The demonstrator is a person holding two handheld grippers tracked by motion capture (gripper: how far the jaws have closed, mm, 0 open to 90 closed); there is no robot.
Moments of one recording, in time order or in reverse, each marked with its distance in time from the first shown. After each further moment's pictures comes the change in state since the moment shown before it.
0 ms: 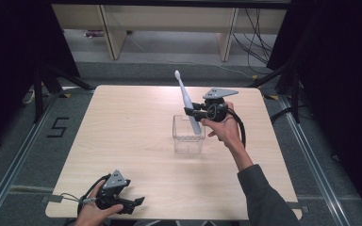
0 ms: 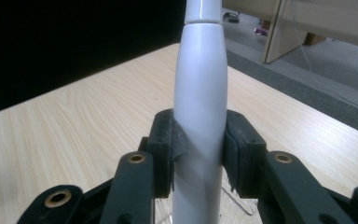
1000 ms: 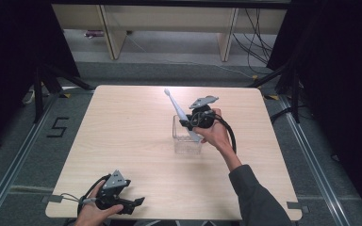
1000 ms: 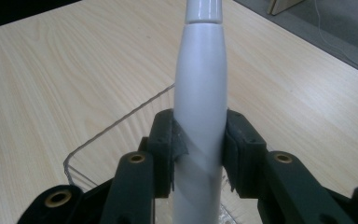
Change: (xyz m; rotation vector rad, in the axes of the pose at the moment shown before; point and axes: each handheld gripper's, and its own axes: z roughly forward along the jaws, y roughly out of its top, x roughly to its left) left arm 0.001 0.000 -0.001 0.014 0.008 0.017; right arm 0.003 -0.026 0.042 0.223 -0.038 -0.032
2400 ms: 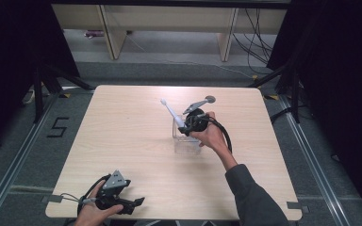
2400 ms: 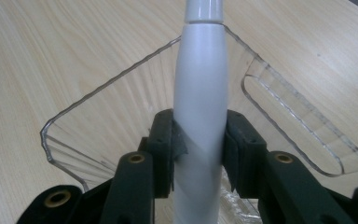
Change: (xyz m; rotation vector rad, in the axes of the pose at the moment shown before) left arm -0.002 0.000 0.001 -0.006 -0.027 -0.025; right arm 0.003 -0.006 0.023 0.148 0.006 -0.066
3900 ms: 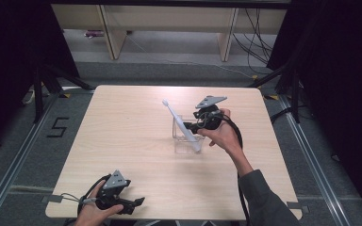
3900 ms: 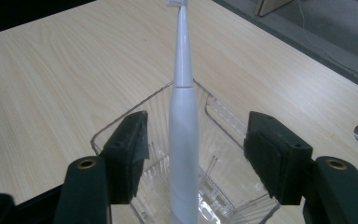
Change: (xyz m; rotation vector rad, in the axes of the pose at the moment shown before) left arm 0.001 0.001 0.001 -0.010 0.016 0.021; right arm 0.003 -0.001 -0.060 -0.176 -0.066 0.037
